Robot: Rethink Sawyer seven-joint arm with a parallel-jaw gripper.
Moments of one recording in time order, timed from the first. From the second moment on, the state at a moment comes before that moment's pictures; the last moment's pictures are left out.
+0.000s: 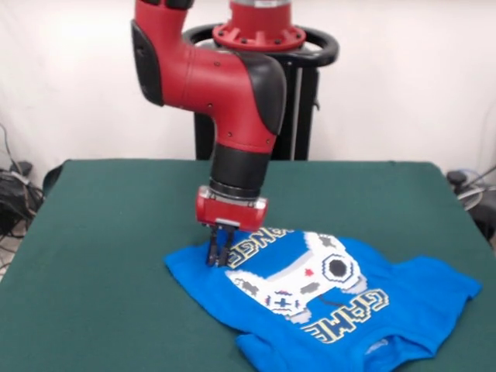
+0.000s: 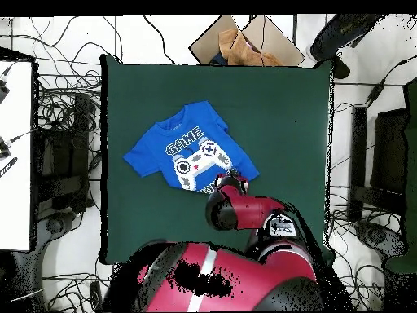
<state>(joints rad) -0.25 -0.35 -0.15 1.74 -0.34 -0.20 1.88</state>
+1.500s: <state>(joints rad) -0.44 -0.37 -0.28 1.71 -0.58 -0.10 1.88</state>
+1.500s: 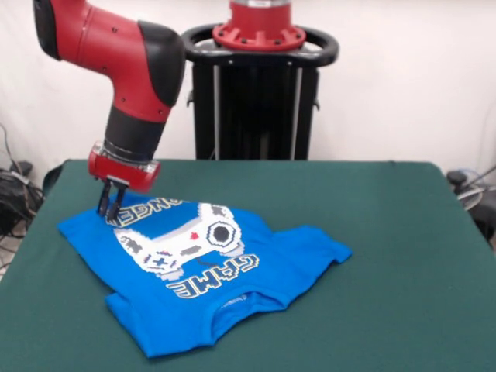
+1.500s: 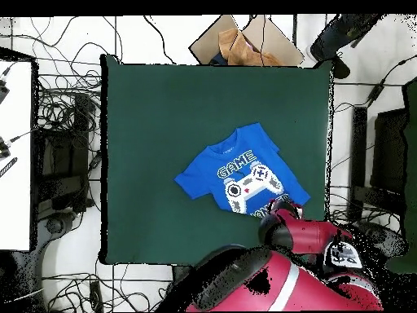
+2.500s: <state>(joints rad) -0.45 -0.32 -0.30 1.67 -0.58 -0.14 1.88</state>
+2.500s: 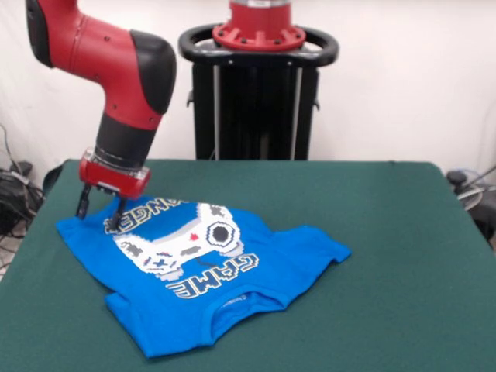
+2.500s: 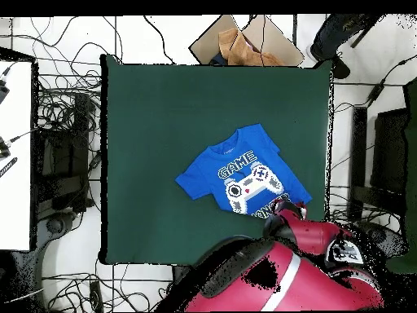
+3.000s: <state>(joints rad) -0.40 -0.35 -0.28 1.68 -0.49 0.07 1.88</state>
